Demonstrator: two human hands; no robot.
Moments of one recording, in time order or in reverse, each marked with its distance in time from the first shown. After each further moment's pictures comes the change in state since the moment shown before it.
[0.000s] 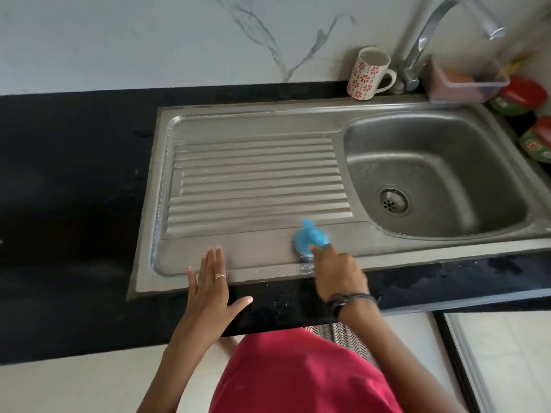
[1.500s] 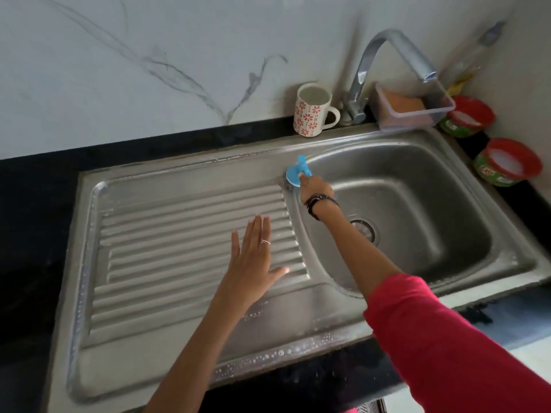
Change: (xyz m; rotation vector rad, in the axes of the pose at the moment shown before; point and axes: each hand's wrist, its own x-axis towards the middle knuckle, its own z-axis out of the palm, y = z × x) left_hand 0.181 0.166 -0.038 0.162 0.024 0.312; right_hand 0.258 -0.011 -0.125 0.312 0.120 0.041
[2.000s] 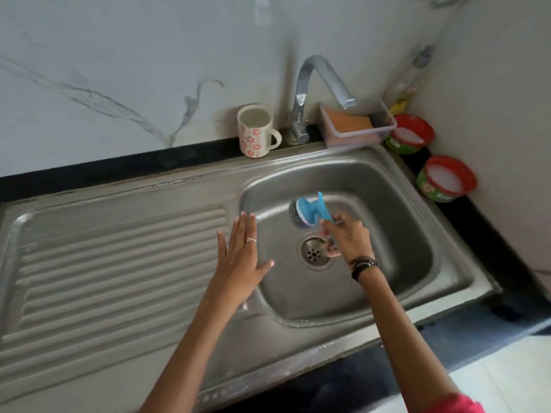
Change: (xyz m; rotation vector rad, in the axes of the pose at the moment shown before) left_hand 0.066 0.084 0.002 -0.099 0.075 0.019; right_hand -0.014 0.146 -0.094 0.556 0.096 -0.021
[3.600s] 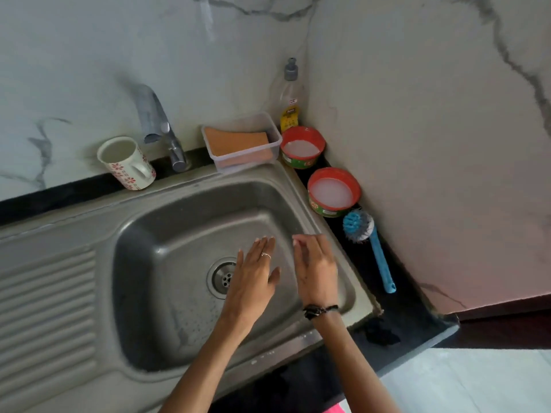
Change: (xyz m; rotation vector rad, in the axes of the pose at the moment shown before) left_hand 0.090 0.249 0.114 0.019 0.033 0.143; right_hand 0.046 0.093 -0.176 -0.275 0.465 -0.588
